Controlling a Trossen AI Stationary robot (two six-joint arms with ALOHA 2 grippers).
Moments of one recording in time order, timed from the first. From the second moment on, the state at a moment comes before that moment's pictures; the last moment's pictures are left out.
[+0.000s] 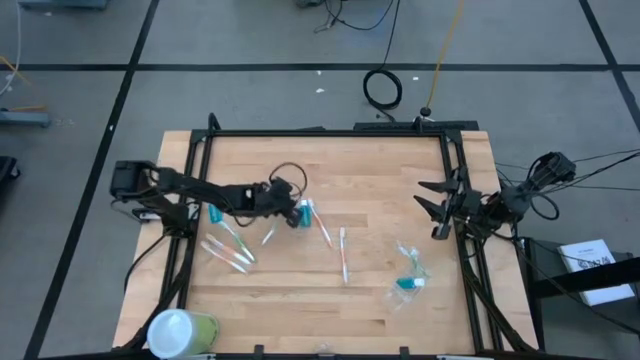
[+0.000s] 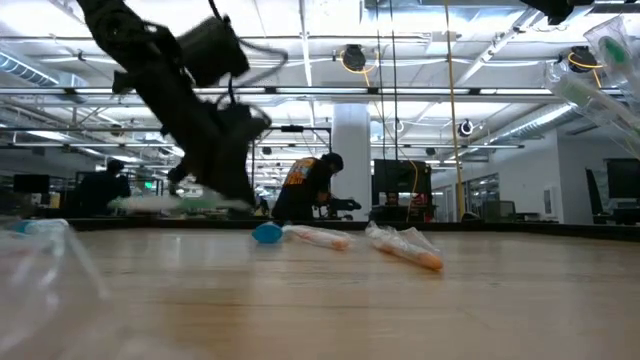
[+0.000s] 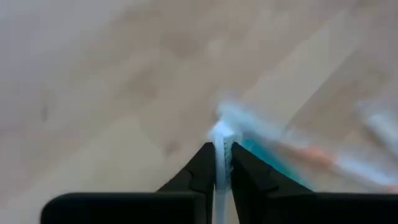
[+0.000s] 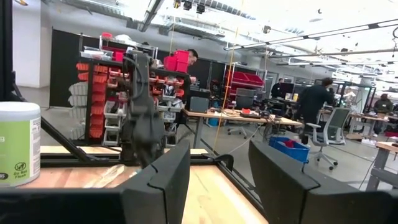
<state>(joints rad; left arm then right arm) 0.07 1.52 0.69 -0.01 -0.33 -0.67 0.59 0.44 0.37 0.39 0.89 -0.38</state>
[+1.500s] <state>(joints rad) -0.01 1.85 1.36 0.66 0.01 0.21 0.18 1.05 0.37 0.94 0.31 -0.06</state>
